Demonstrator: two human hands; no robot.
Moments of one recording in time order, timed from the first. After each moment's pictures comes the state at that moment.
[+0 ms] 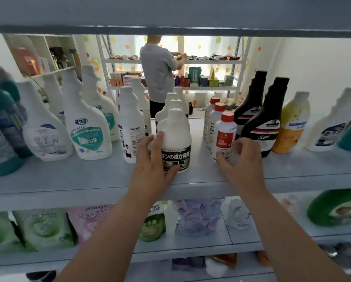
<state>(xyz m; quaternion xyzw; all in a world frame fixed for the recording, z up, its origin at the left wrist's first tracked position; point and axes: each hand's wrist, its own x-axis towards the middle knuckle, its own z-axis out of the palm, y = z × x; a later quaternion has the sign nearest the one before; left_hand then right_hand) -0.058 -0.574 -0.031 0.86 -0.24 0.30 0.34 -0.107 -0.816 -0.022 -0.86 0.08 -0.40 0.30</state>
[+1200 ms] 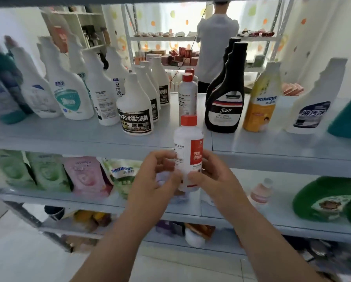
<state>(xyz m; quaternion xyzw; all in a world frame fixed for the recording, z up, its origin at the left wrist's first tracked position) -0.240 -0.711 -0.034 0.73 -0.13 0.10 0.67 -0.227 -0.889 -0.043 -0.68 -0.11 0.00 0.72</state>
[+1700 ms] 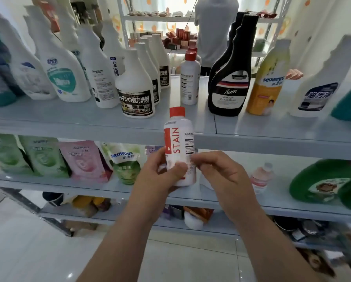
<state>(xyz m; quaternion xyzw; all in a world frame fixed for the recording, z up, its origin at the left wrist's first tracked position) -0.250 -0.712 -0.055 0.62 -0.02 -0.06 0.78 -0.259 -0.886 -0.061 -0.71 -0.13 -0.12 0.69</state>
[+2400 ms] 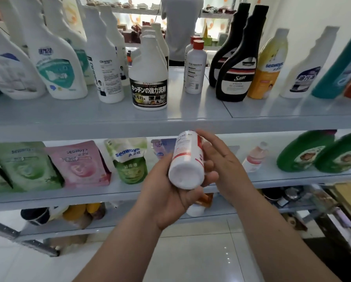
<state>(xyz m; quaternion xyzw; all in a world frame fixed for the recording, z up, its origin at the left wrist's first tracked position) -0.255 -0.630 -0.044 0.25 0.02 -0.43 0.87 -0.261 -0.789 -0.060 -0.71 0.00 -0.10 0.69</state>
